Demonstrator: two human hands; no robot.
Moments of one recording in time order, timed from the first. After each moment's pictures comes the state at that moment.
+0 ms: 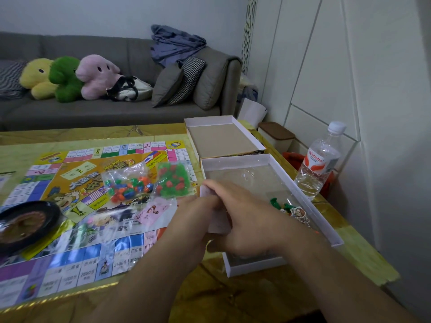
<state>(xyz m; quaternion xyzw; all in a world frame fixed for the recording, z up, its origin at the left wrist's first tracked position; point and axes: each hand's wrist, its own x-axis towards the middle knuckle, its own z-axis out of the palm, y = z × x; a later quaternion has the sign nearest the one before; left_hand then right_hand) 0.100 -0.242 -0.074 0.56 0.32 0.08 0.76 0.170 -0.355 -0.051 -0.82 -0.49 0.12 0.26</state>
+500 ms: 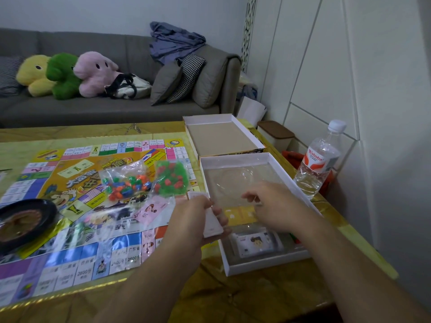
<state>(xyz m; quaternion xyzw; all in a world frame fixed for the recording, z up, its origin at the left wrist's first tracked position) 0.096 -0.243 -0.071 0.44 0.36 0.06 0.82 0.226 -0.387 -0.076 -0.92 -0.32 0.11 0.16</state>
